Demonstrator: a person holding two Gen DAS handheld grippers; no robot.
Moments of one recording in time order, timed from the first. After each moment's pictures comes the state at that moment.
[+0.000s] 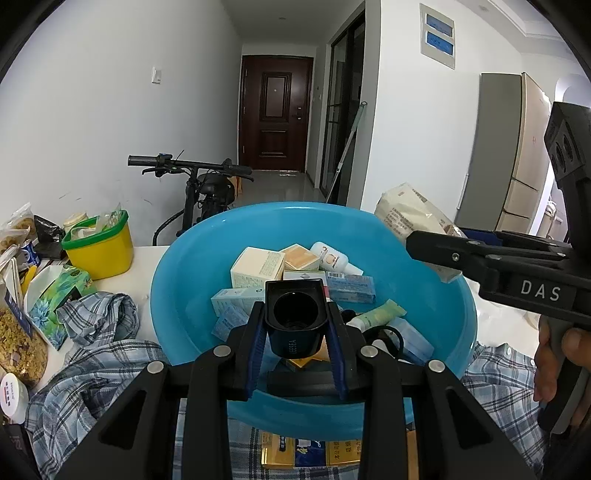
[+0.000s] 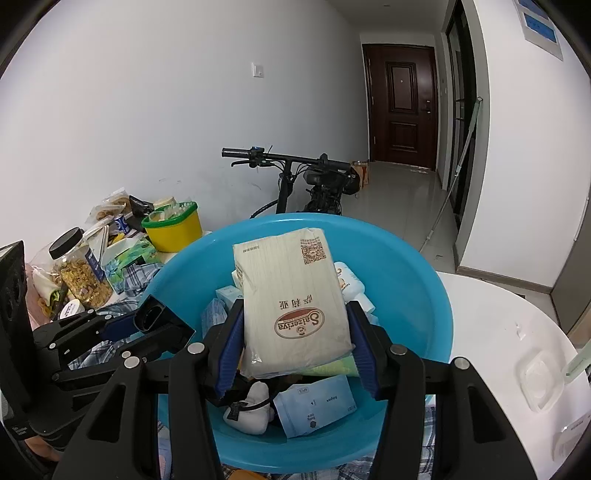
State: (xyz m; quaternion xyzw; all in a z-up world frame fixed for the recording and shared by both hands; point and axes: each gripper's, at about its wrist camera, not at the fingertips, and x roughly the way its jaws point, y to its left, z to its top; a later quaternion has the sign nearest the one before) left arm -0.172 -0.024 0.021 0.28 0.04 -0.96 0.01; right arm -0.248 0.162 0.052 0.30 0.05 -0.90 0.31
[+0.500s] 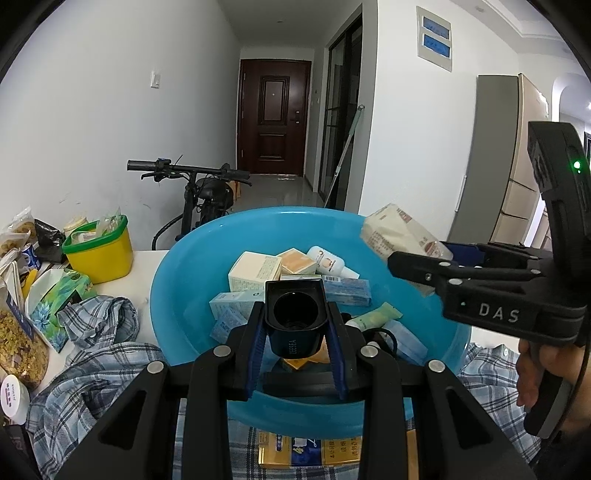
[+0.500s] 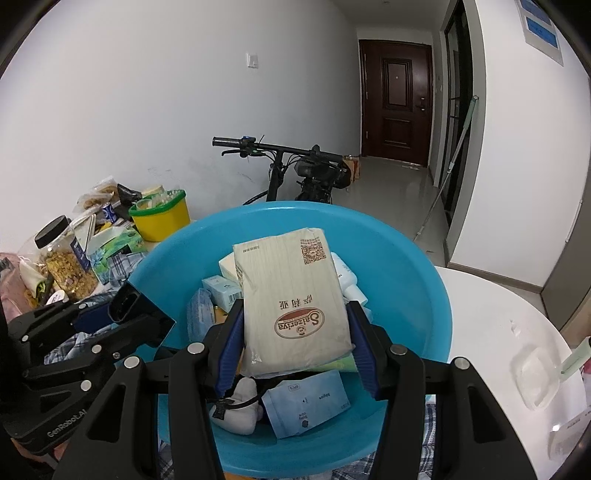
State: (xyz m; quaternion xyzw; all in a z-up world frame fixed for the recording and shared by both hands) left arm -0.168 -0.021 0.026 0.27 0.04 -0.96 0.01; right arm -0.250 0.155 0.040 0.30 0.07 -0.90 0.30
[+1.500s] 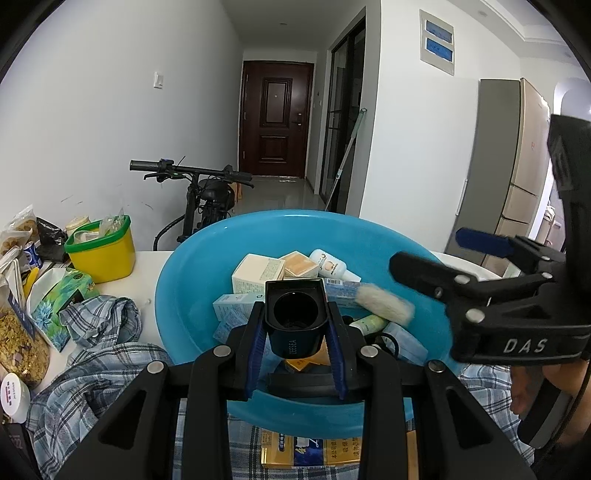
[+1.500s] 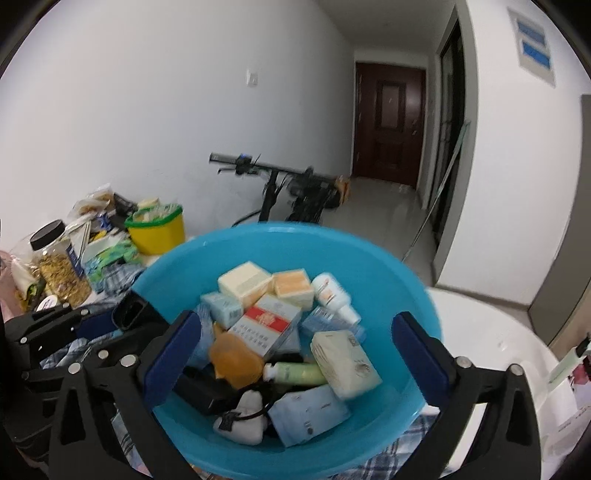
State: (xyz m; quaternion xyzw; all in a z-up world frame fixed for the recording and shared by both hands) left arm -0.166 -0.024 0.028 0.27 0.04 -0.96 0.01; right arm -0.234 0.148 0.052 0.25 0.09 -0.93 0.27
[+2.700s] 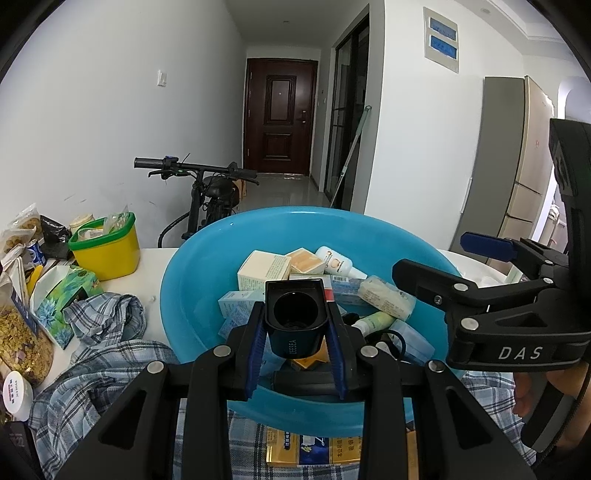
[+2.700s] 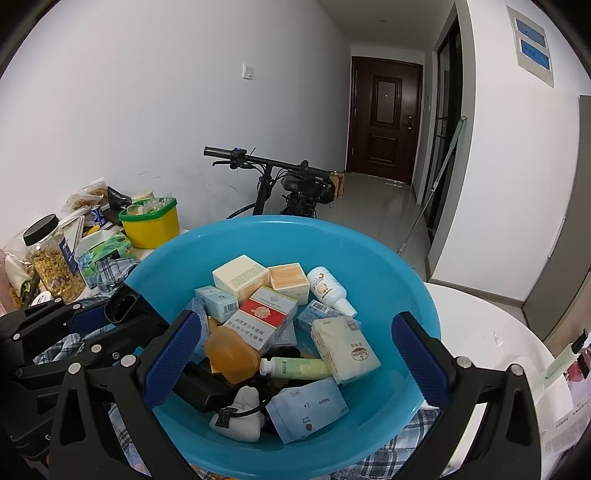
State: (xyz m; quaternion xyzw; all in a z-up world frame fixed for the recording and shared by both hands) left arm -0.163 -0.026 0.030 0.27 0.04 -0.96 0.02; right arm -0.234 0.144 0.046 0.27 0.09 -0.92 0.26
